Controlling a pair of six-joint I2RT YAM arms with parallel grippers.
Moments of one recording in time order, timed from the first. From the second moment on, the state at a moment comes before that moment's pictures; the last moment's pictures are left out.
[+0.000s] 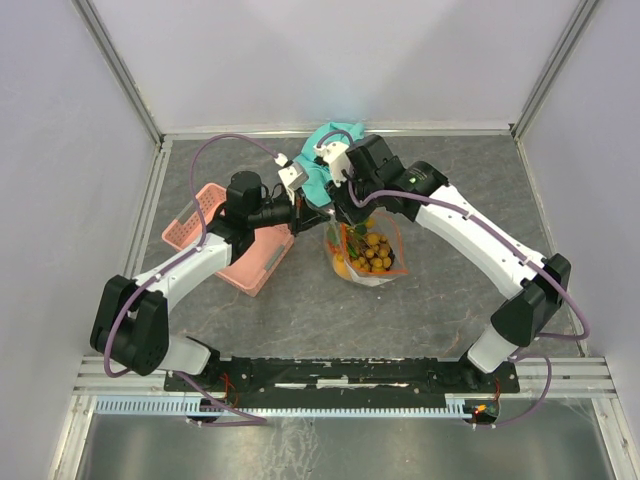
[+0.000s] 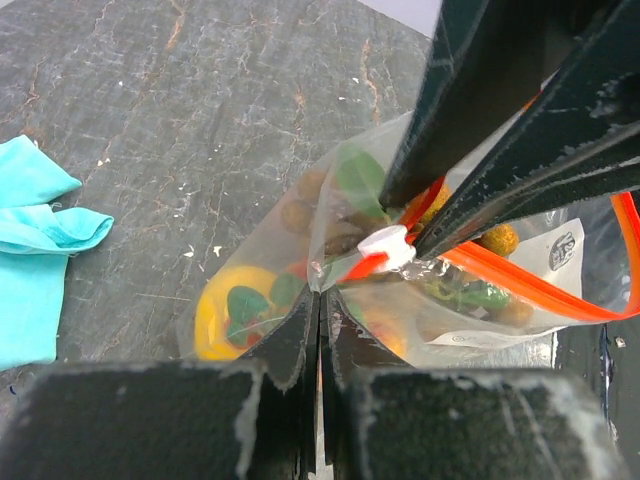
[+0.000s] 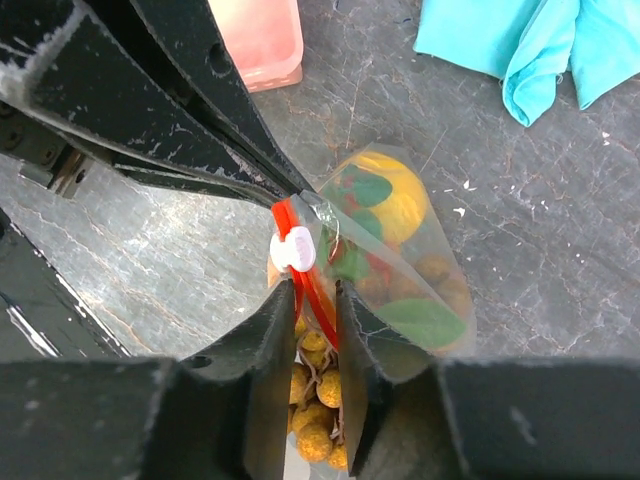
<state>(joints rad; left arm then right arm) -0.44 1.40 0.89 0.26 0.78 -0.04 0.74 1.64 1.71 -0.87 -0.12 -0.05</state>
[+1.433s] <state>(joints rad) -0.37 1.46 0.99 0.15 1.12 0.17 0.74 1.63 1.70 -0.89 -0.24 -0.20</state>
